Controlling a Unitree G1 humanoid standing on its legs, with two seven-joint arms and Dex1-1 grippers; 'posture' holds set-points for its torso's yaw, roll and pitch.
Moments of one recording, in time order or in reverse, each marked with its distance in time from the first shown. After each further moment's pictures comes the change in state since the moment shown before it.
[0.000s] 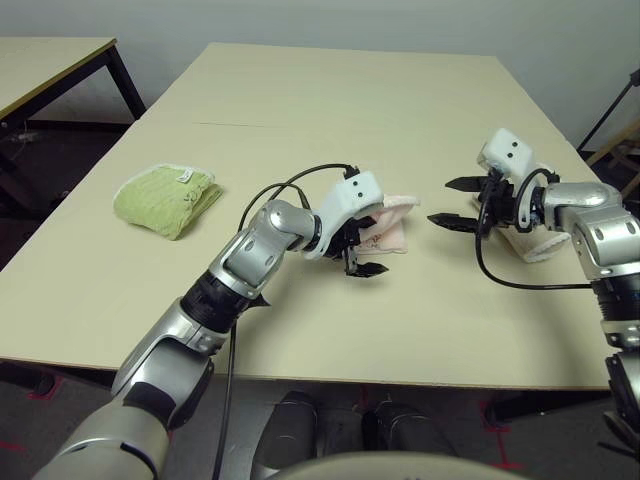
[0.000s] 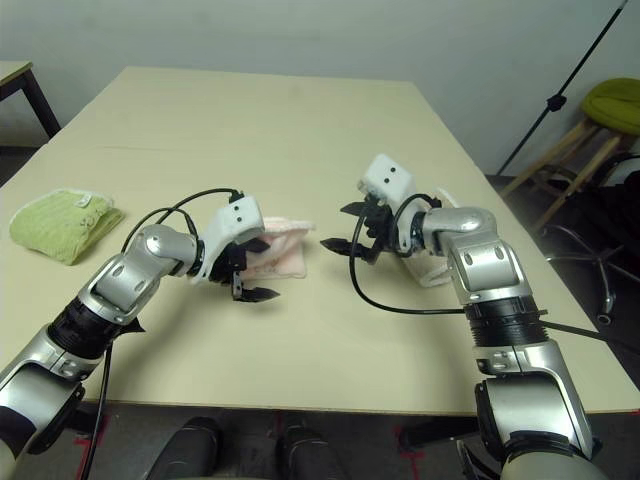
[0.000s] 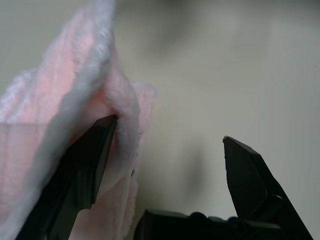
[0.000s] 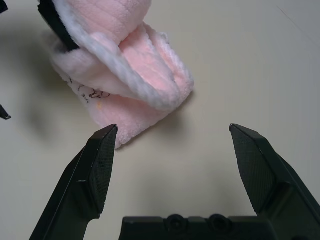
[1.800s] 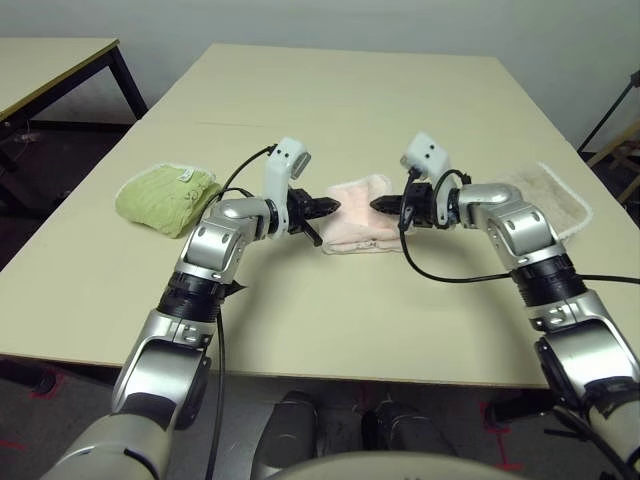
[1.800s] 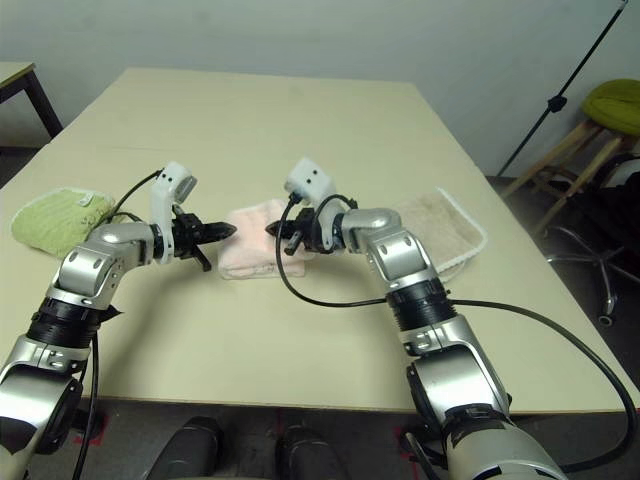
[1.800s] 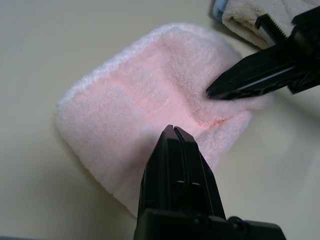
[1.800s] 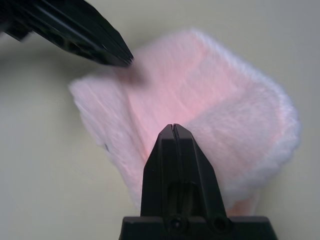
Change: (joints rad) left arm 0.093 -0.065 0.312 0.191 -0.173 0.044 0.232; right arm -0.131 0.300 0.181 0.236 -0.051 0.011 -0.157
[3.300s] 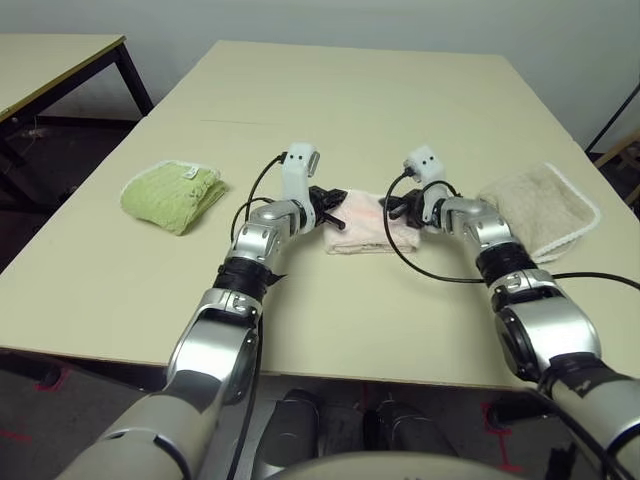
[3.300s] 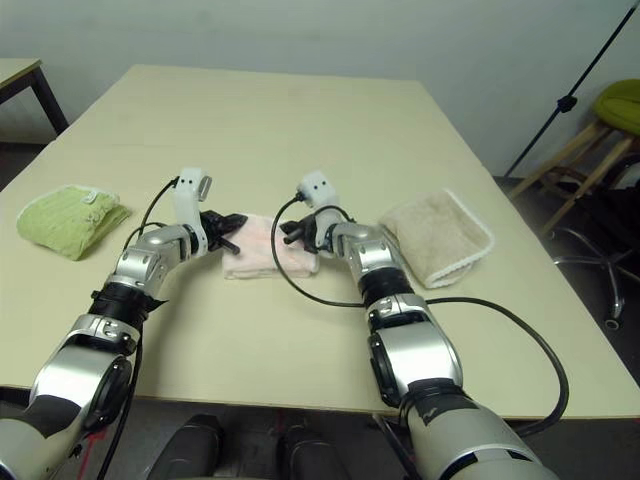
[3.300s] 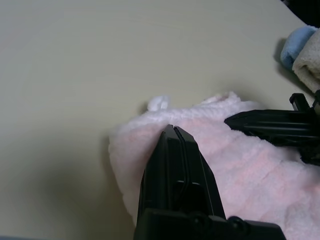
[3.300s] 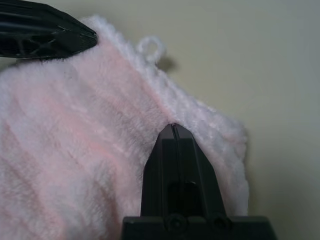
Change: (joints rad) left arm -0.128 -0.215 0.103 0.479 0.065 -0.280 0.248; right arm -0.120 0.169 -0.202 0.600 -0.063 -0.325 -0.207
